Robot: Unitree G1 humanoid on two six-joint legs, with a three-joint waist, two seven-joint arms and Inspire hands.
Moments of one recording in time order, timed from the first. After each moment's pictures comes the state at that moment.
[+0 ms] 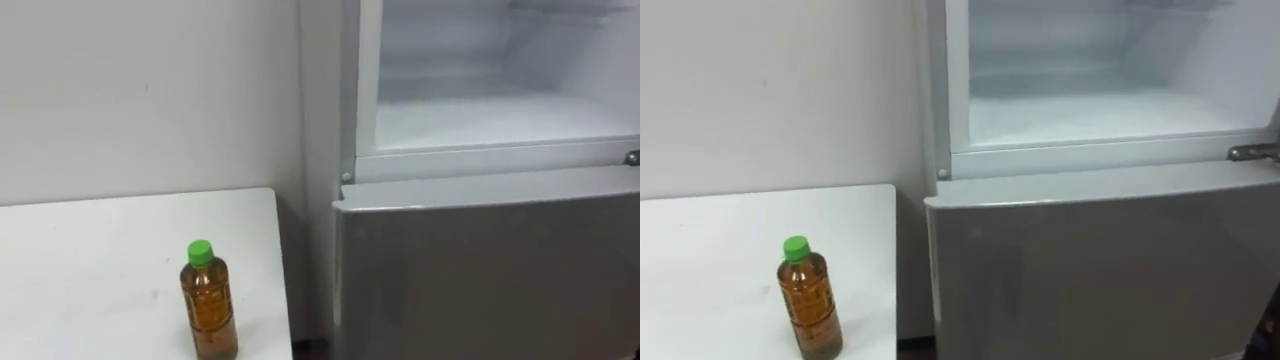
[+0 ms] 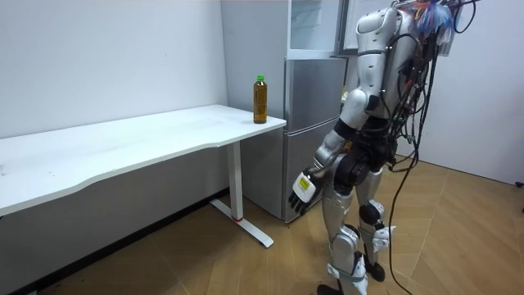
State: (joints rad) left arm 0.23 0.17 0.02 1.02 -0.13 0.00 0.00; right arm 0.11 -0.22 0.04 1.20 0.43 0.06 0.22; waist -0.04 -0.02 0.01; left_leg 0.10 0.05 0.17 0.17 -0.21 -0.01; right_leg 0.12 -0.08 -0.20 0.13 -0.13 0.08
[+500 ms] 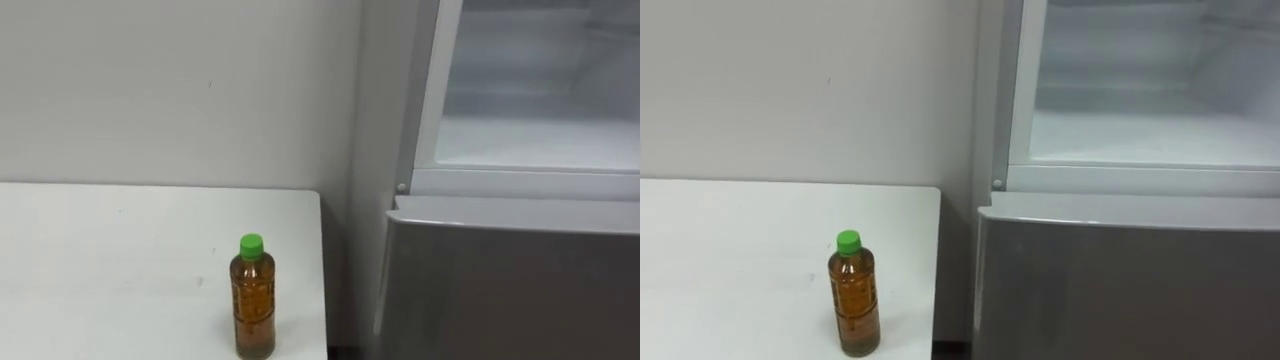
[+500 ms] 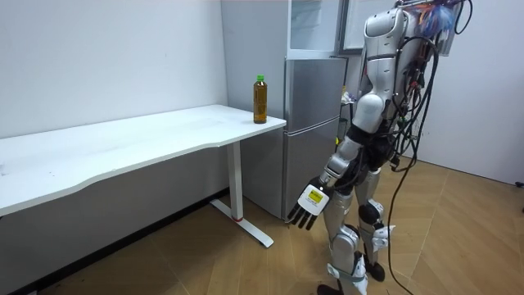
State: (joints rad) left arm 0.23 0.14 0.09 1.06 -0.15 -0.04 0.10; right arm 0.14 -0.22 0.07 1.21 0.42 0.04 0.18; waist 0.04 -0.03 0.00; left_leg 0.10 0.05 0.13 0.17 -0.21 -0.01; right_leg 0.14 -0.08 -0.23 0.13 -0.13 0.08
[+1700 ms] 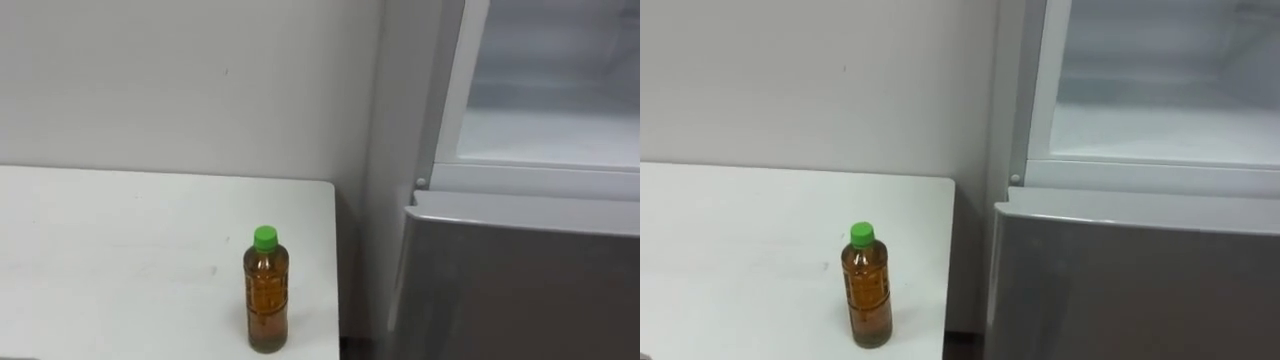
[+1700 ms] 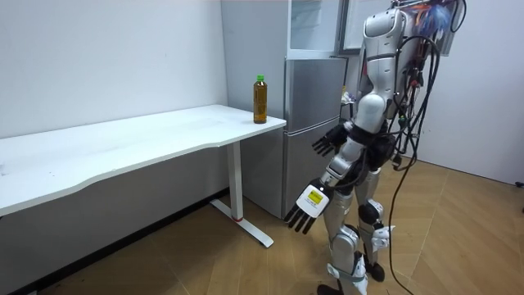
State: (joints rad) left arm 0.22 0.15 0.06 1.06 -0.08 -0.11 0.19; right arm 0.12 -0.21 0.18 0.68 0.34 -0.04 0.19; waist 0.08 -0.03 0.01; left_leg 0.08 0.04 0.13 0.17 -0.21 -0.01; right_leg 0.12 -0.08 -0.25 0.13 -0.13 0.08
